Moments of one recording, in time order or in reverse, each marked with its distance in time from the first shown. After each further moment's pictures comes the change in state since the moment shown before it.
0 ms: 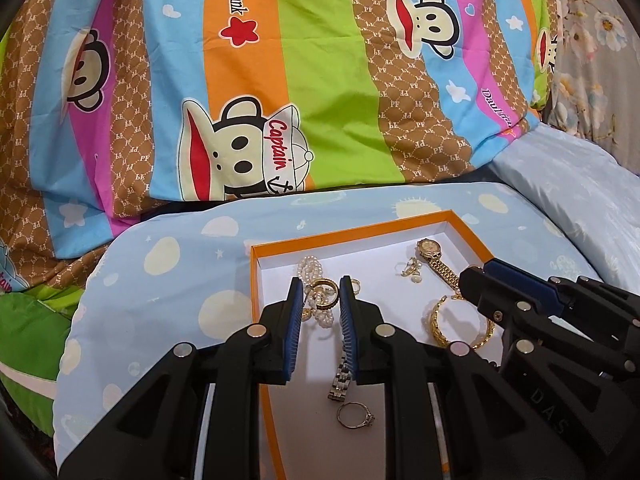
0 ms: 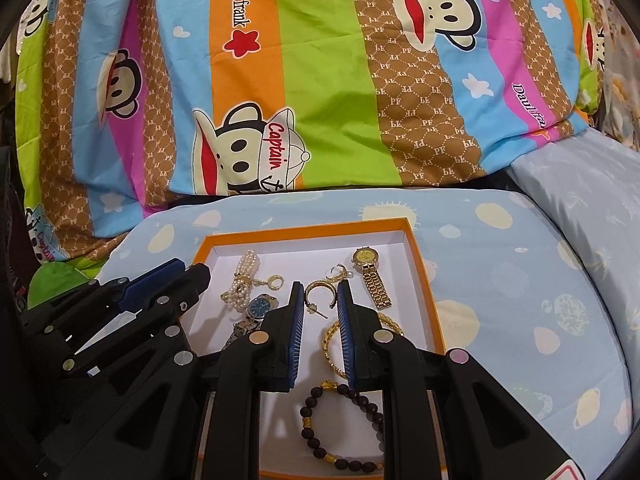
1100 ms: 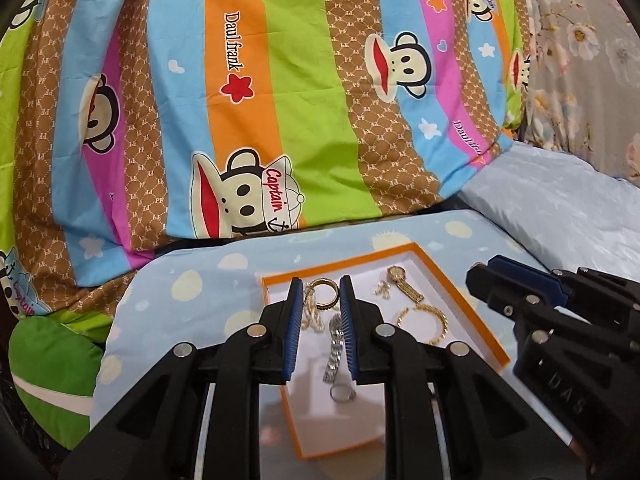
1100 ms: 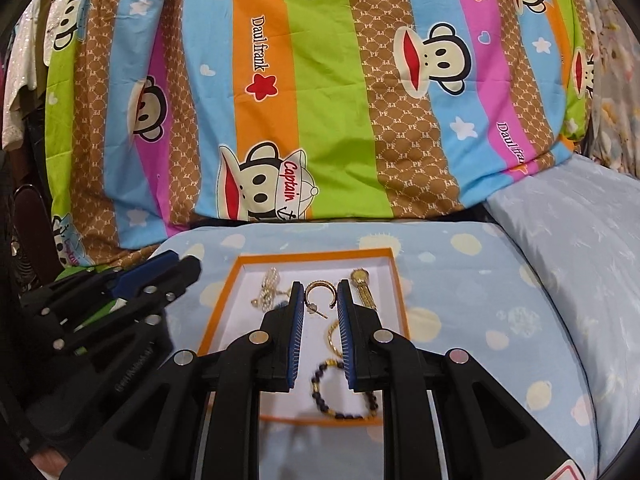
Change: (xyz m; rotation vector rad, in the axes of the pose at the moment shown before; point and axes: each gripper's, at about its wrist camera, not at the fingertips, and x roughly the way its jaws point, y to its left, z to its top) left arm -0.072 -0.006 0.017 0.036 -0.098 -0.021; right arm -0.073 0.008 0.014 -0.027 -0.077 0.012
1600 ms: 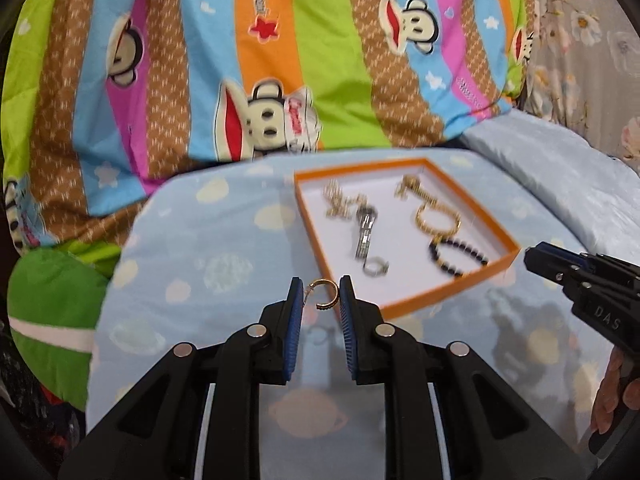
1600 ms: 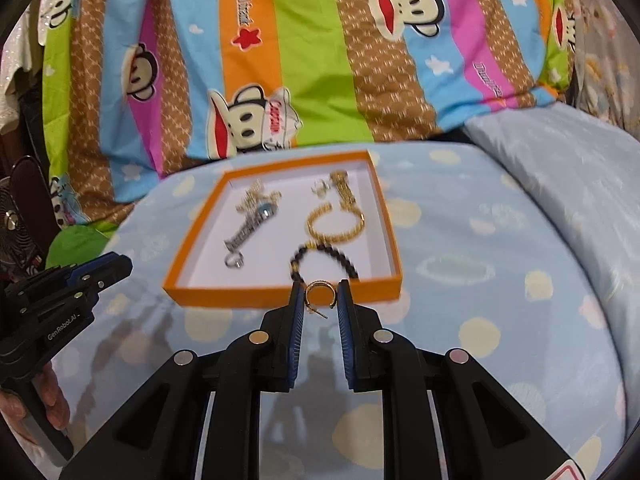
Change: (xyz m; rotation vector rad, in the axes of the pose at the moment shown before) left arm -0.046 0.037 -0.079 -0.025 0.116 -0.032; right arm -0.037 -0.018 -0.083 0.031 0.093 -0.012
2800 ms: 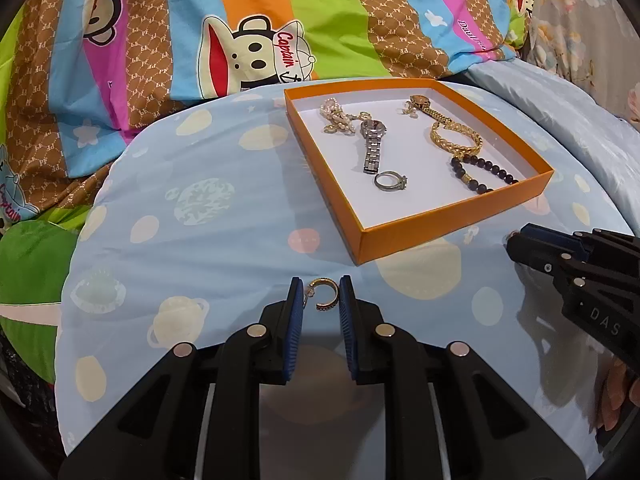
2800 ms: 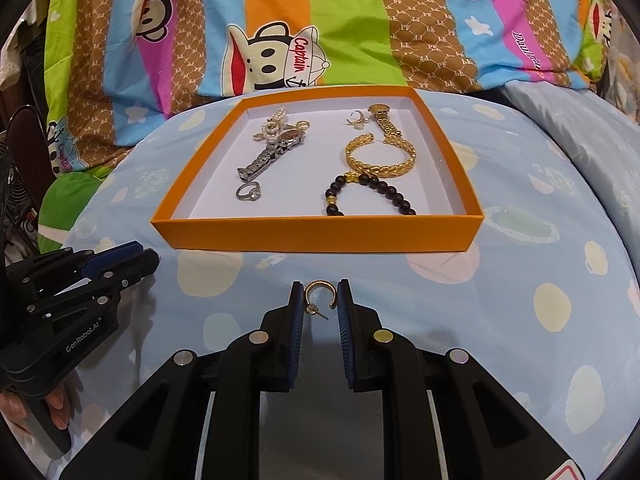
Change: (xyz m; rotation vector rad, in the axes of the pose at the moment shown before) left arm 0.051 0.003 -0.050 0.033 0.180 -0.007; right arm 0.056 0.025 -0.041 -0.050 0.167 0.006
